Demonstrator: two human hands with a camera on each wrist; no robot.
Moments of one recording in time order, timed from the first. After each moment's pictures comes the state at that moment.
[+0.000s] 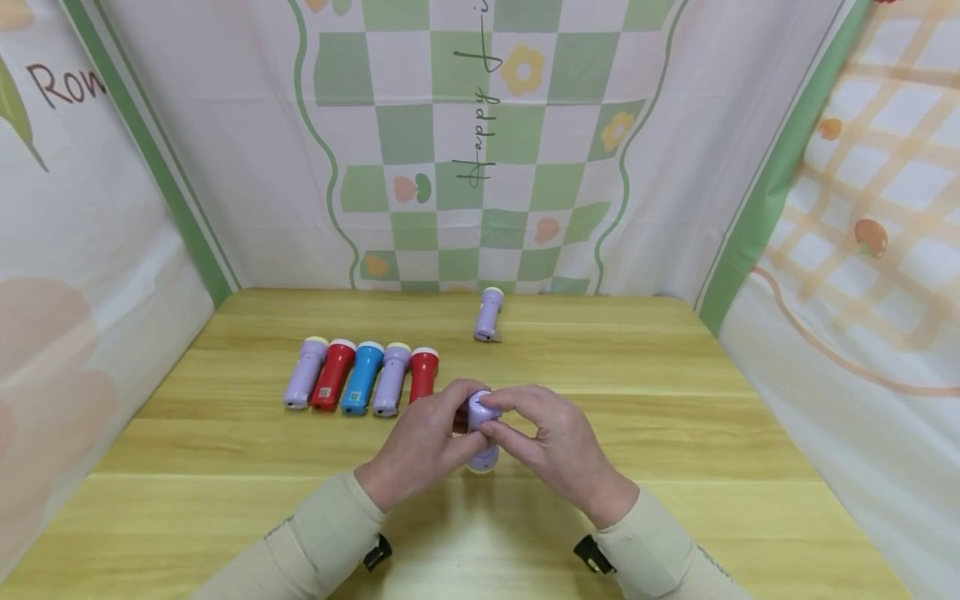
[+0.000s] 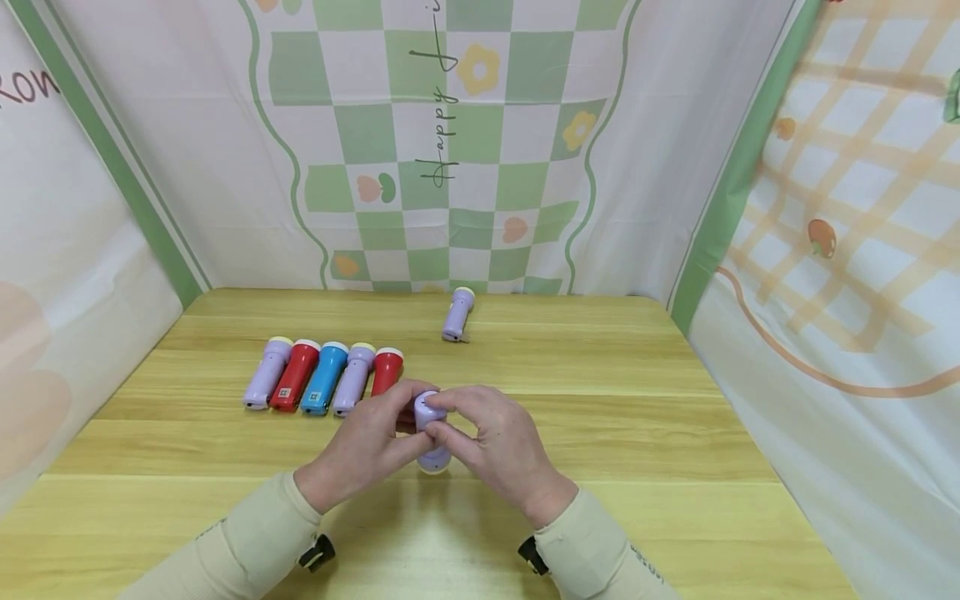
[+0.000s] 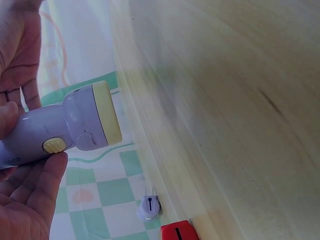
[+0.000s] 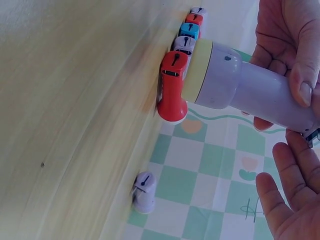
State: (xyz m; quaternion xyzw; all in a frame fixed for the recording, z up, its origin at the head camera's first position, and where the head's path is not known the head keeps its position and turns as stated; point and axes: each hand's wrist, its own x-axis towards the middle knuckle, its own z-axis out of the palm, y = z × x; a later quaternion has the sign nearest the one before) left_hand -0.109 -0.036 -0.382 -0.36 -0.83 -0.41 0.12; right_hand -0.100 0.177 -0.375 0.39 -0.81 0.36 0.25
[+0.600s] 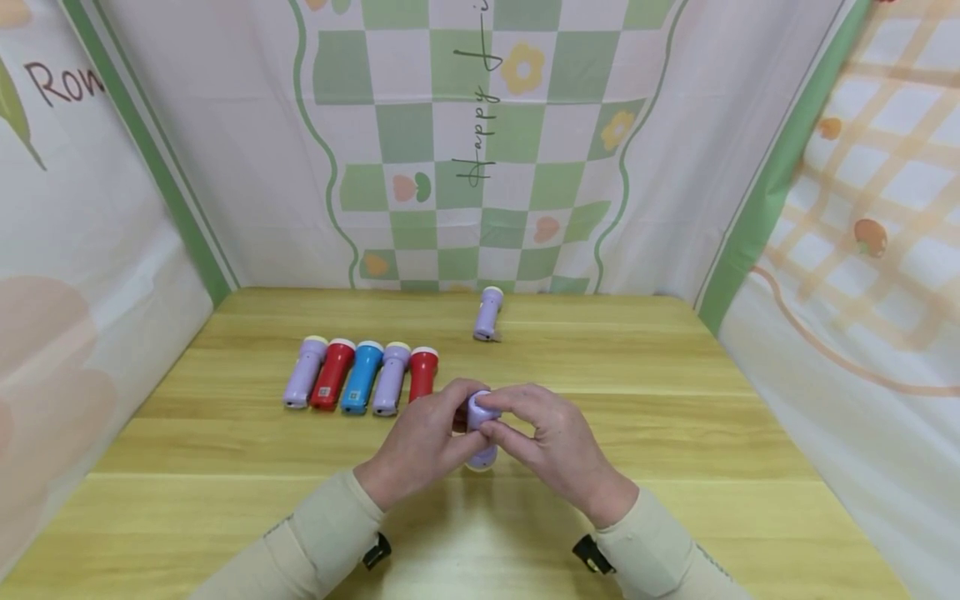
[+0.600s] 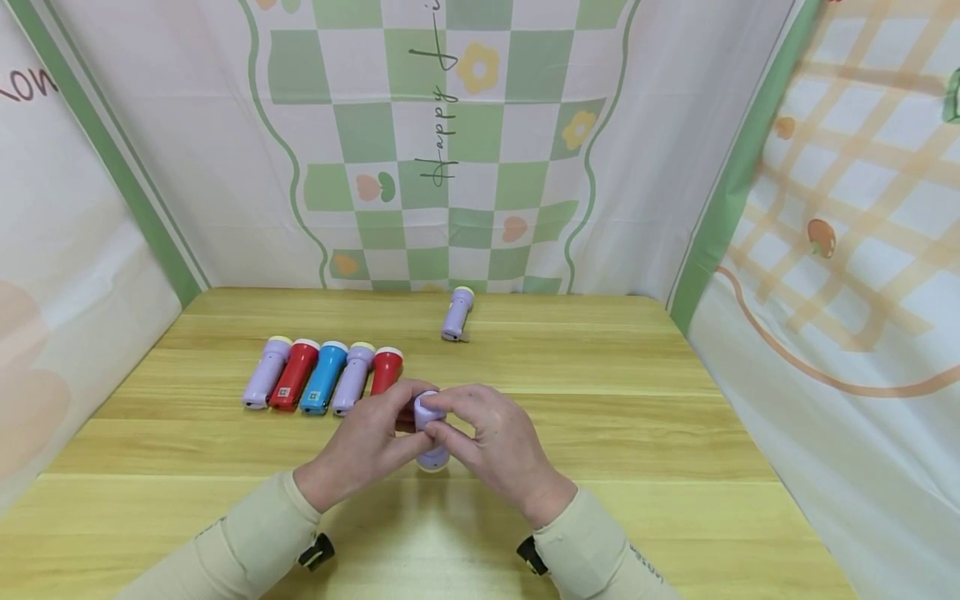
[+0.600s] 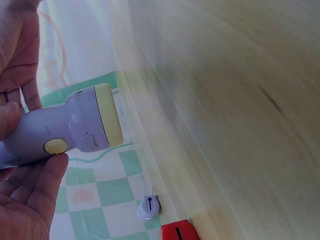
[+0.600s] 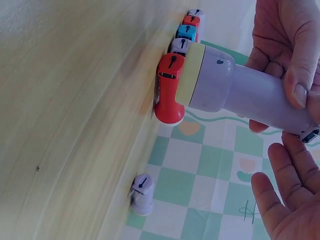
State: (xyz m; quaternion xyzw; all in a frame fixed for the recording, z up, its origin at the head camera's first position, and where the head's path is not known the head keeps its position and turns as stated) left_hand -0.109 -0.036 -0.382 -0.36 -0.83 -0.40 0.12; right_hand -0.099 0.176 -0.373 0.39 -0.81 0.36 0.24
